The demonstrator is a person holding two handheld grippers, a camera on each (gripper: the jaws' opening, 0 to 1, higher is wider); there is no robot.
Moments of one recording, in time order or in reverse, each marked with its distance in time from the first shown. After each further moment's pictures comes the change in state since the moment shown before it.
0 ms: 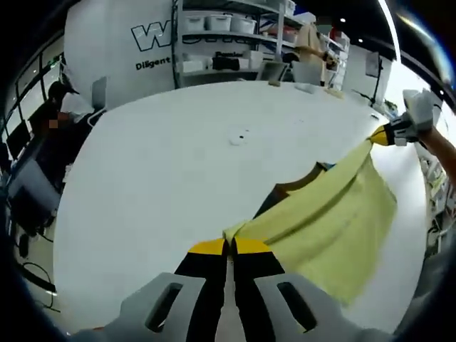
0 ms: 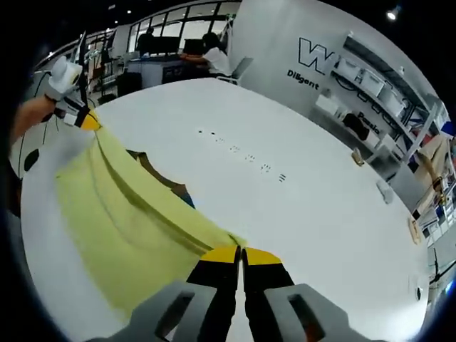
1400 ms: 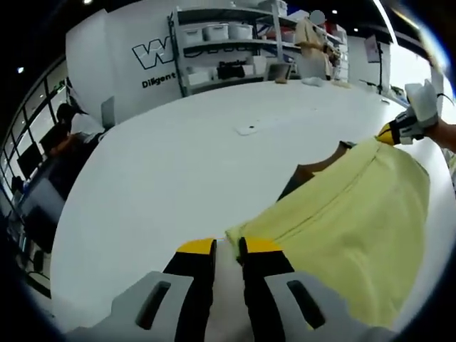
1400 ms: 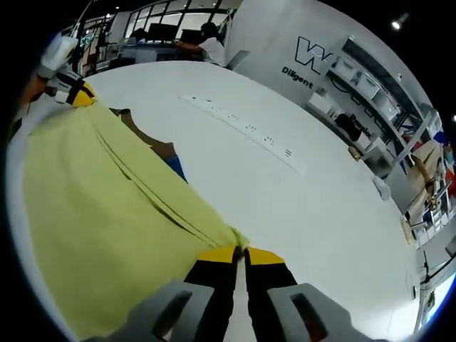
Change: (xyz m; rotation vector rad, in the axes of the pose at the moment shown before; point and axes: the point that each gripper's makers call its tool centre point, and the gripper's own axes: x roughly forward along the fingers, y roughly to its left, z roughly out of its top) left arm 0.042 0.020 -0.013 0.112 -0.085 0.120; right arm 0.047 0.006 -0.041 -0.054 0.003 -0.110
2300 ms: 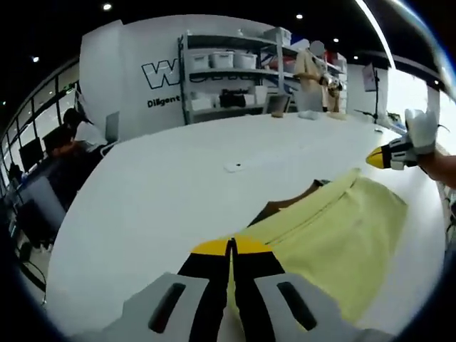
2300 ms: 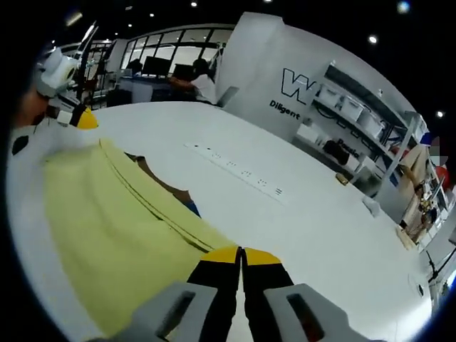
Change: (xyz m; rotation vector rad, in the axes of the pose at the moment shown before) left arm -0.048 -0.034 0.025 -0.079 -0.154 -0.040; right arm -0.046 0.023 0.036 0.040 -0.215 -0.008
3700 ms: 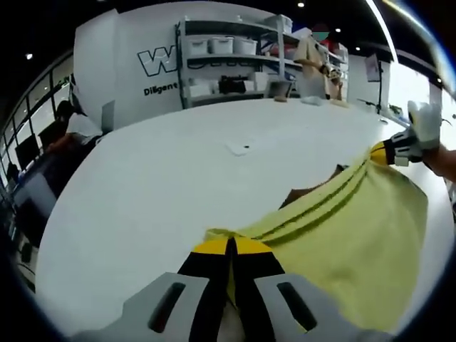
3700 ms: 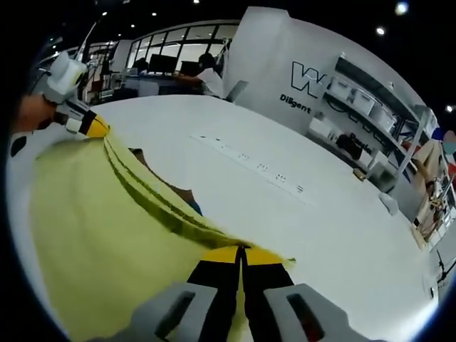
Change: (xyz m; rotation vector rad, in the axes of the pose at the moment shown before) left arm 0.062 0.025 -0.008 0.011 0.050 0.010; right arm 0.055 -0.002 -0.004 0.015 0.020 0.043
